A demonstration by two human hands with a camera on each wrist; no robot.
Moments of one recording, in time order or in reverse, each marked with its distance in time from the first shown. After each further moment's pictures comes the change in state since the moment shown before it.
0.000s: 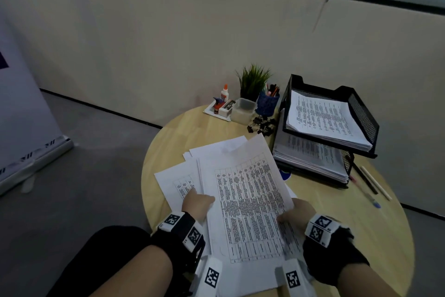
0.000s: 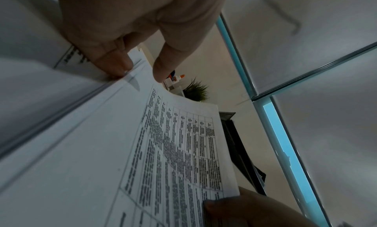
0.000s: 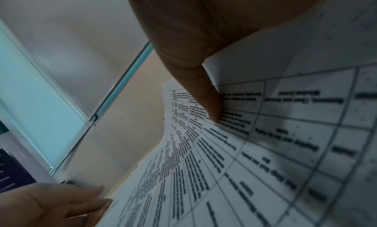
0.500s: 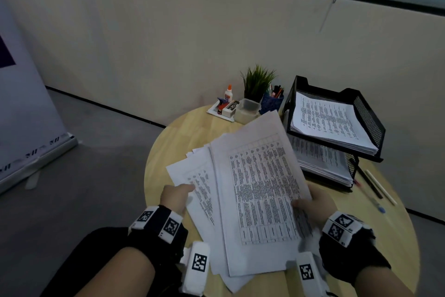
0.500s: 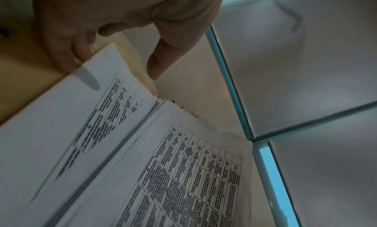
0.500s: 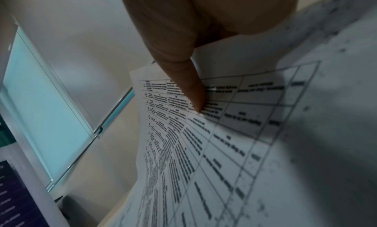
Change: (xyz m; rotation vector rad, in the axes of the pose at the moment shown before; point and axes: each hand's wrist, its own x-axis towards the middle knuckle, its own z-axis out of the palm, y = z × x) left_hand 0.025 -0.007 -0.045 -0.346 0.152 -0.106; right_hand -0.011 -0.002 -0.026 0.195 0.204 -0.202
